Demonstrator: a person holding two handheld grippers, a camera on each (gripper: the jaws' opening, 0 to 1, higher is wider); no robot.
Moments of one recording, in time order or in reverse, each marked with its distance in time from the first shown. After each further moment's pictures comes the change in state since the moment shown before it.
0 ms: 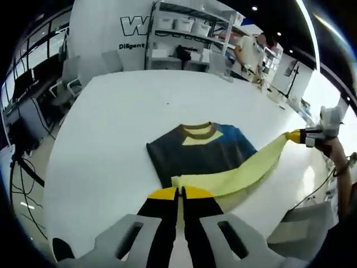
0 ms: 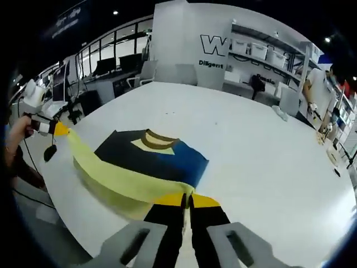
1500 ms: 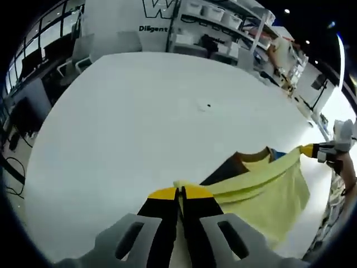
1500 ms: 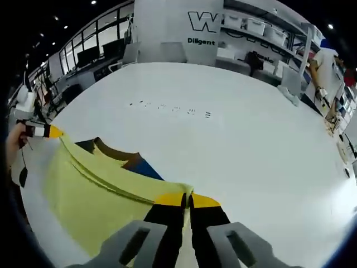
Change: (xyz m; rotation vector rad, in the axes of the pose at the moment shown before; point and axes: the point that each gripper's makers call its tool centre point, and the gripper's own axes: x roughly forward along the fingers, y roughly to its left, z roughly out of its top) left arm 0.182 0.090 0.044 -0.136 0.112 0.100; right arm 0.187 -0.056 0.026 0.066 0.167 -0.035
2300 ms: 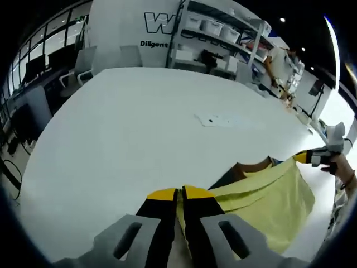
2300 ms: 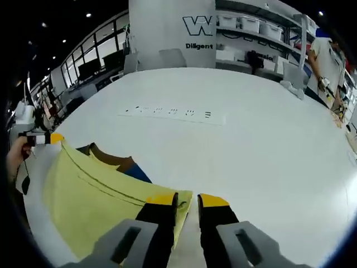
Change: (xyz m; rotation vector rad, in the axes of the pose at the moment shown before) left arm 0.001 0.001 0.022 0.041 -0.187 -0.026; right arm 0.022 -0.006 0.000 0.060 -0.077 0.066
